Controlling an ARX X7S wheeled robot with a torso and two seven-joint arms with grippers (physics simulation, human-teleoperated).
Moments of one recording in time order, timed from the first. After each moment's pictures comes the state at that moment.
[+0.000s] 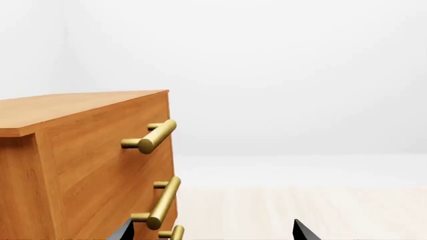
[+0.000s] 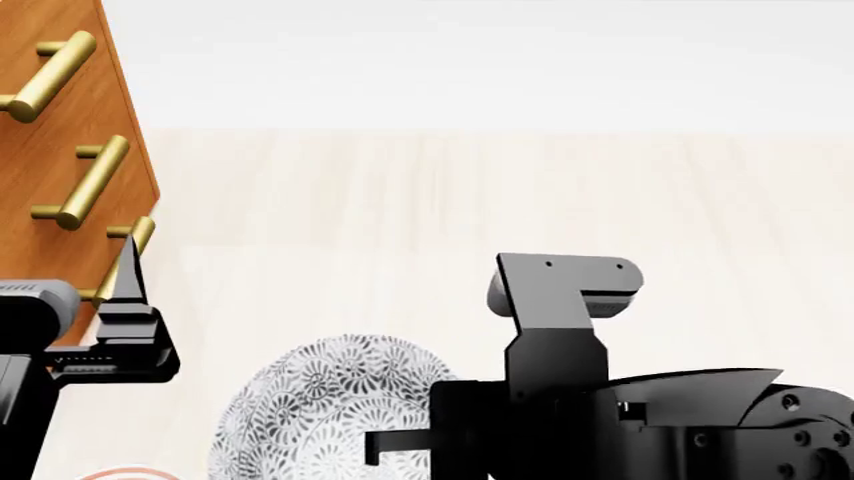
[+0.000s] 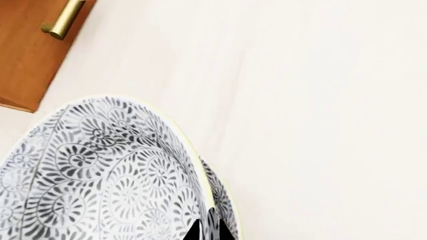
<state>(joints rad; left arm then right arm) -0.40 -0.33 0.19 0.62 -0.44 -0.77 -0.49 0.94 0.44 -0.37 0.09 1.95 1.31 1.09</state>
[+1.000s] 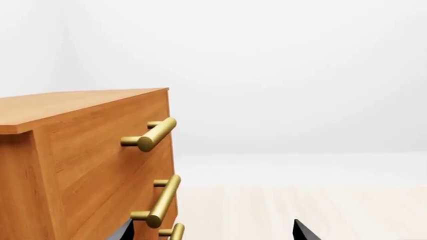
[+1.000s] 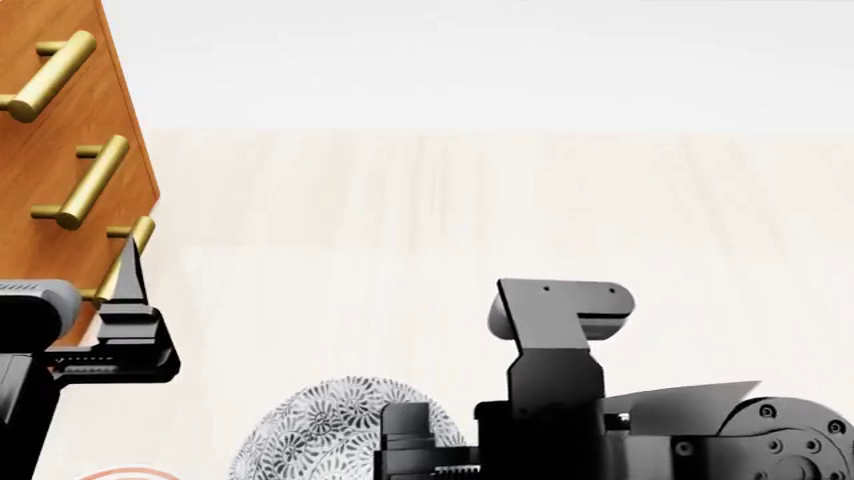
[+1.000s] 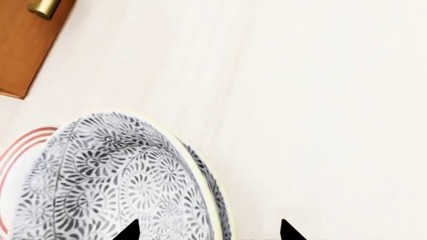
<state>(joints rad) -0.41 -0.34 0.19 0.60 -0.46 -0.77 -0.50 0.92 0.45 -0.42 0.15 1.82 1.31 0.90</state>
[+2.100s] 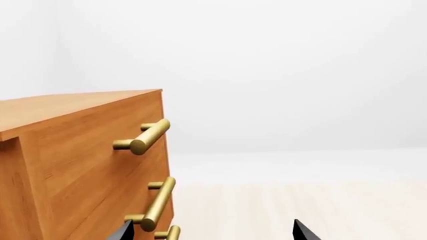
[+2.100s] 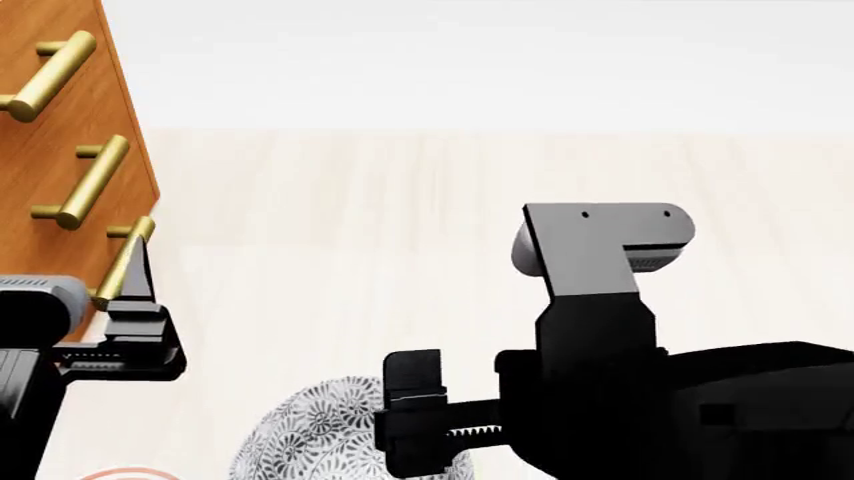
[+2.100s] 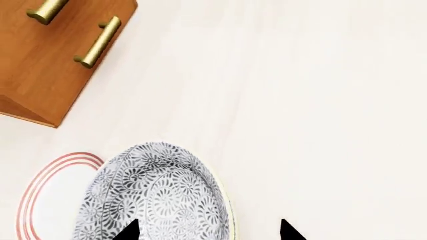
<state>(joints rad) -0.43 -0.36 0.21 0.59 -0.47 -0.77 -0.50 1.02 0.57 -0.44 -0.10 2.21 1.20 1.25</state>
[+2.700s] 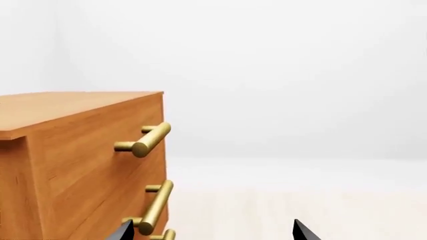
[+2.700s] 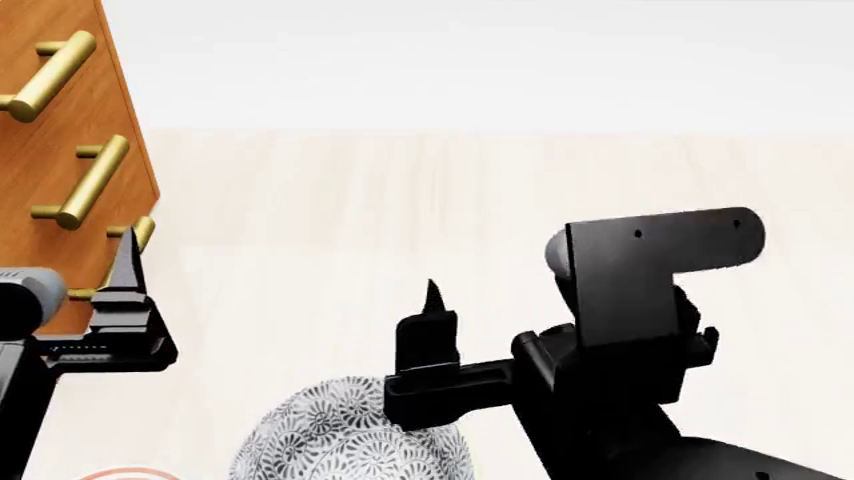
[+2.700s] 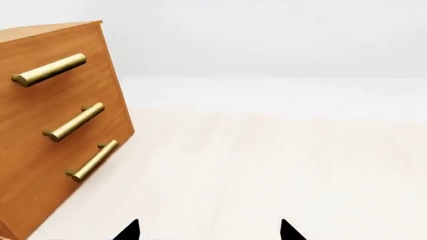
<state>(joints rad) -0.42 -0.36 0.18 0.59 -0.51 -0.73 -0.49 0.74 0.58 -0.29 -0.50 1.42 0.95 0.76</state>
